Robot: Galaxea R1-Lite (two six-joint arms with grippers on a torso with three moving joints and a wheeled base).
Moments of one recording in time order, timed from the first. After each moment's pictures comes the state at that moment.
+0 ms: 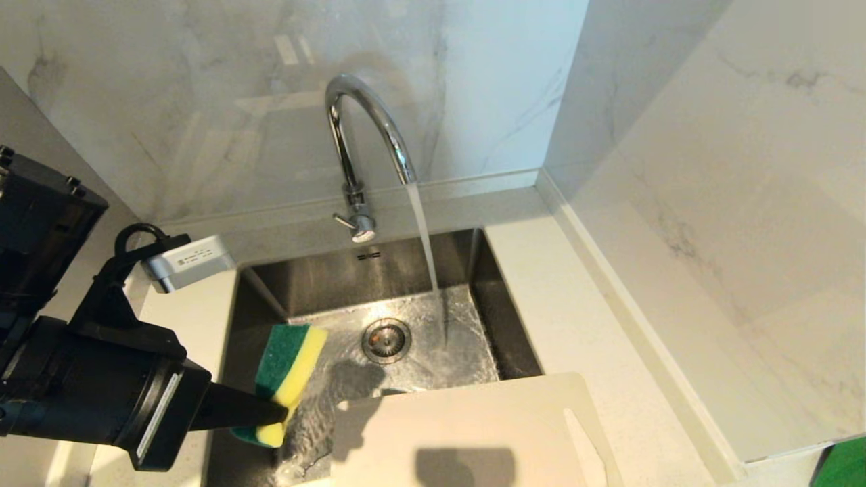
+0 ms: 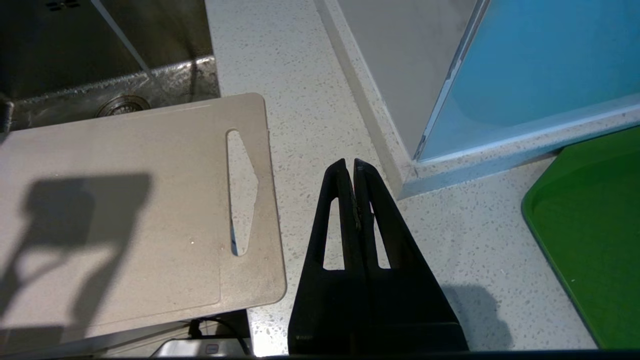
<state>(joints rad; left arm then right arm) -0.76 1.40 -1.14 0.50 -0.20 -0.32 0.00 0.00 -0.01 0.01 -0.02 0.04</state>
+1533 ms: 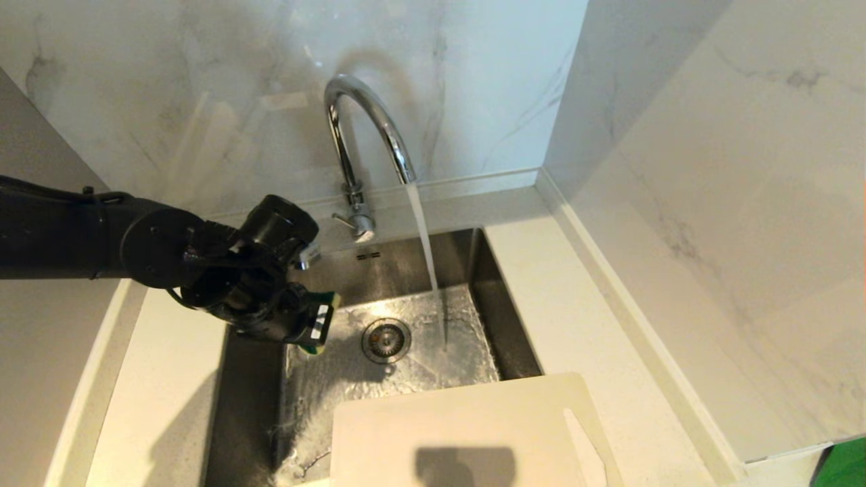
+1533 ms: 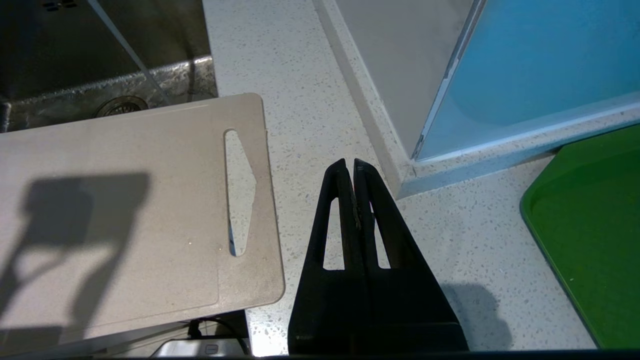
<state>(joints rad) -0.49 1.98 -1.49 0.50 0.16 -0.30 0.00 0.00 -0.01 0.01 -0.02 0.04</state>
